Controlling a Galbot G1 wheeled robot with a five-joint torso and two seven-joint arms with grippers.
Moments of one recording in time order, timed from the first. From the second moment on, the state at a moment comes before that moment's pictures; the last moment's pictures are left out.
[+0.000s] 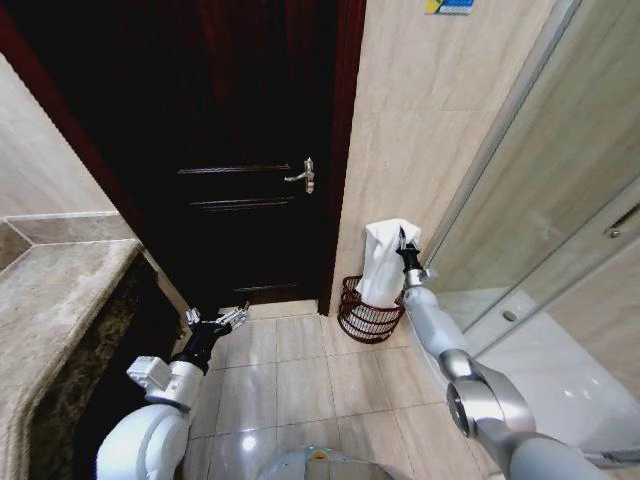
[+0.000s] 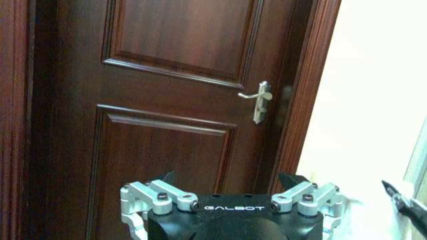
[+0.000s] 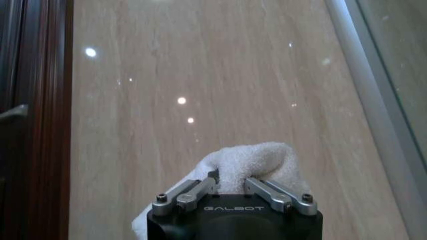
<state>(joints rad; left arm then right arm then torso) 1.71 -1.49 -0.77 -2.45 -0.39 0.30 0.15 -0.41 1.34 0.39 0.55 0.60 0.73 -0.41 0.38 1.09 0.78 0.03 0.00</state>
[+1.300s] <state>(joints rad) 1.71 -1.49 -0.77 -2.45 -0.39 0.30 0.15 -0.48 1.36 0.43 0.36 0.56 0.70 -0.49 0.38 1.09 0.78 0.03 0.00</state>
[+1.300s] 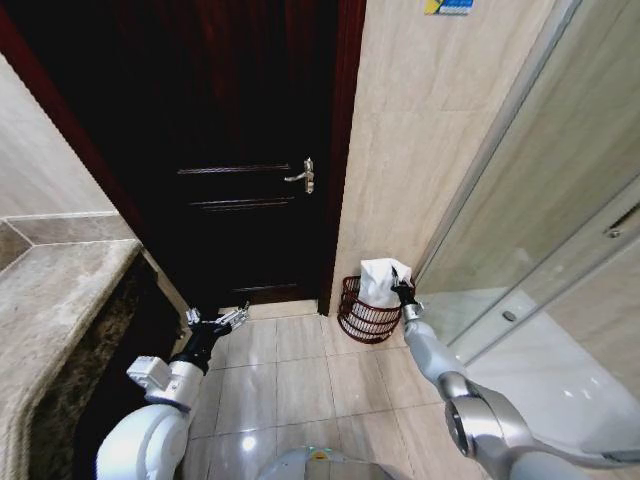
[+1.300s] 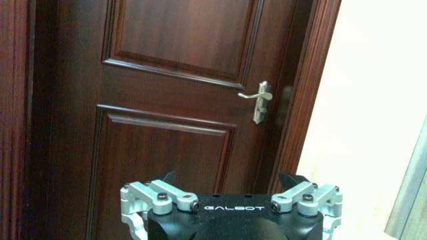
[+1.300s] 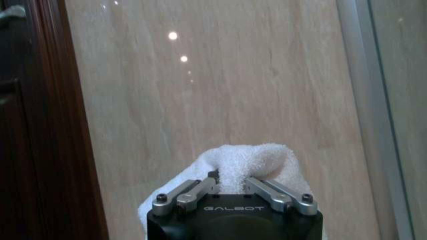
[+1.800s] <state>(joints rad) 1.71 -1.49 -0.77 -2.45 -0.39 0.30 0.15 -0.52 1.35 0.44 0.37 0.53 0.69 -0.46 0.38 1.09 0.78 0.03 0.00</state>
